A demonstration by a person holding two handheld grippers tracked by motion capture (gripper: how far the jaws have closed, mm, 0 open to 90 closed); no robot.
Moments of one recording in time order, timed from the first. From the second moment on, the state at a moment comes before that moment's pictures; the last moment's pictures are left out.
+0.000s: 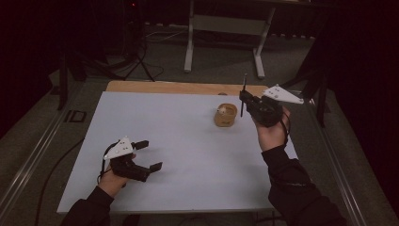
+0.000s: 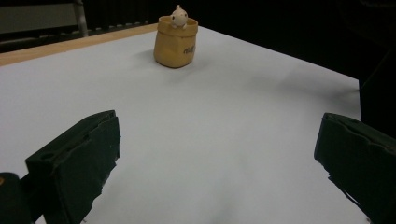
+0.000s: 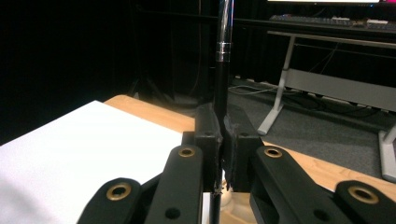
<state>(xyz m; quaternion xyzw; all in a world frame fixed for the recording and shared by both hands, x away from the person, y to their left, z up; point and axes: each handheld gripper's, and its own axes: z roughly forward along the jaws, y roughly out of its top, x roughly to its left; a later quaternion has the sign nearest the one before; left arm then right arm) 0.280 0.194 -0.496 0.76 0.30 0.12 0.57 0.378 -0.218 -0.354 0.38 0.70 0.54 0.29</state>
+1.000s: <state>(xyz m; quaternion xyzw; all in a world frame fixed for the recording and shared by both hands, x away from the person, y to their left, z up) 0.280 0.188 -0.501 0.77 0.29 0.11 0.56 0.431 -0.214 -0.357 0.40 0.67 0.53 0.33</state>
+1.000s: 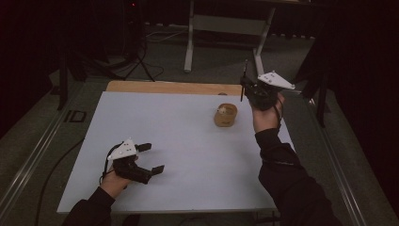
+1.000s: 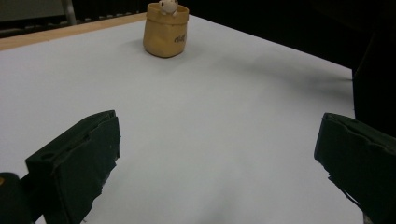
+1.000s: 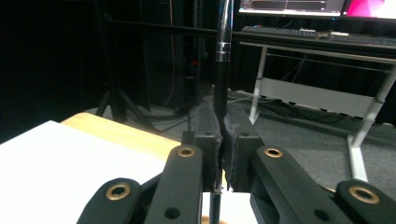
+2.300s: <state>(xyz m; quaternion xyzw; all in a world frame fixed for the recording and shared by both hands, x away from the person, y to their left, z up) 0.281 0.193 -0.503 0.77 0.30 0.10 0.56 0.480 -0.200 -0.433 0.45 0.66 0.50 0.33</state>
